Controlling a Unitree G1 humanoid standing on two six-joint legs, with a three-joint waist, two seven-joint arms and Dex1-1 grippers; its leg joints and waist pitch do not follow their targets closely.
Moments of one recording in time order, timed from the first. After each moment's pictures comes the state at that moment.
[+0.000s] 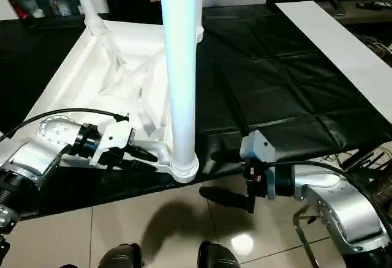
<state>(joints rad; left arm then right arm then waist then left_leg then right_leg) -0.61 0.57 -0.40 0.47 -0.13 -0.09 -1.38 -0.13 -0.68 0.13 -0.23 0.44 0.46 1.08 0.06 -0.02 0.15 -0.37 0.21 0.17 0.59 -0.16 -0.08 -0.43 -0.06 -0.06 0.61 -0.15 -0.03</state>
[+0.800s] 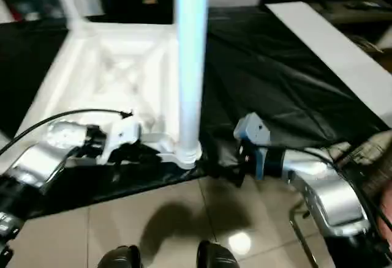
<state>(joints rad) -0.54 0.56 -0.36 0.33 -0.08 0.02 -1.26 -0.26 -0.57 0.13 -0.09 0.35 0.38 0.95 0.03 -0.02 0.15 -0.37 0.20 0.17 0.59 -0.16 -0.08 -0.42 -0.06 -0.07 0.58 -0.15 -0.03</state>
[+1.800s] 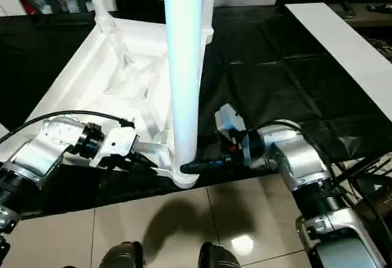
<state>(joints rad) -0.60 0.57 -0.41 0.40 -0.06 -0.10 -1.44 -0.56 -0.47 0.28 0.36 0.37 0.19 1.46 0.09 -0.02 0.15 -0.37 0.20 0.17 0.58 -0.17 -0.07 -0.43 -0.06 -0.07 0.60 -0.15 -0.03</state>
